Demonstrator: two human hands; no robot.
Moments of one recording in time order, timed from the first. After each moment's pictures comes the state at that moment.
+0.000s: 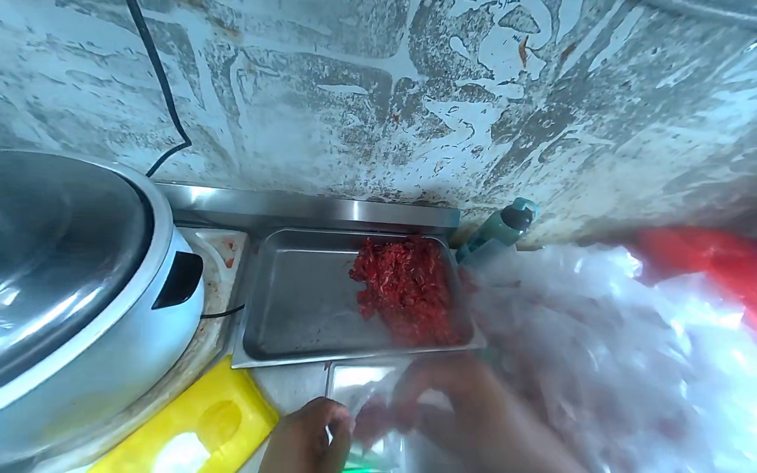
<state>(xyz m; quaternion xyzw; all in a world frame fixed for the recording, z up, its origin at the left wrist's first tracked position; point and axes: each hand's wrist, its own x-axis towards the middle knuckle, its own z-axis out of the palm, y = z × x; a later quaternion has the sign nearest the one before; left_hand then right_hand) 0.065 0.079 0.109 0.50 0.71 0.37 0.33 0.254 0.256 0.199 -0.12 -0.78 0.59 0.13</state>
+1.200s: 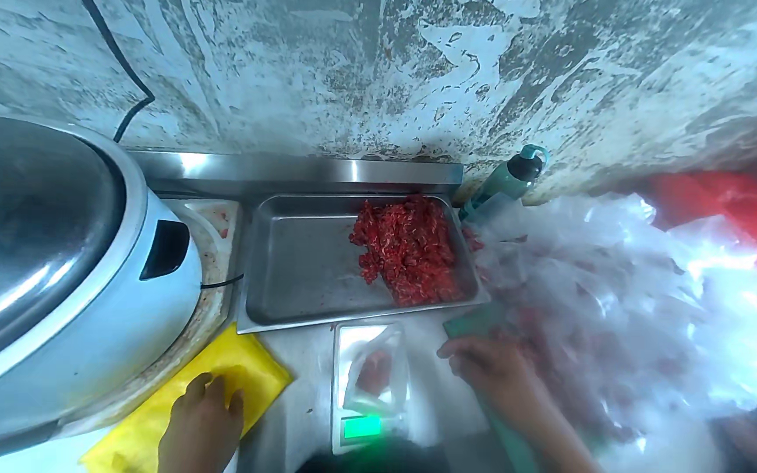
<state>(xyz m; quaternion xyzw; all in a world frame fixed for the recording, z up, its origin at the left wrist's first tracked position) -0.031 -0.002 -0.012 0.36 0.91 0.07 0.16 0.329 0.240 0.122 -0.41 -0.73 0.52 0.15</state>
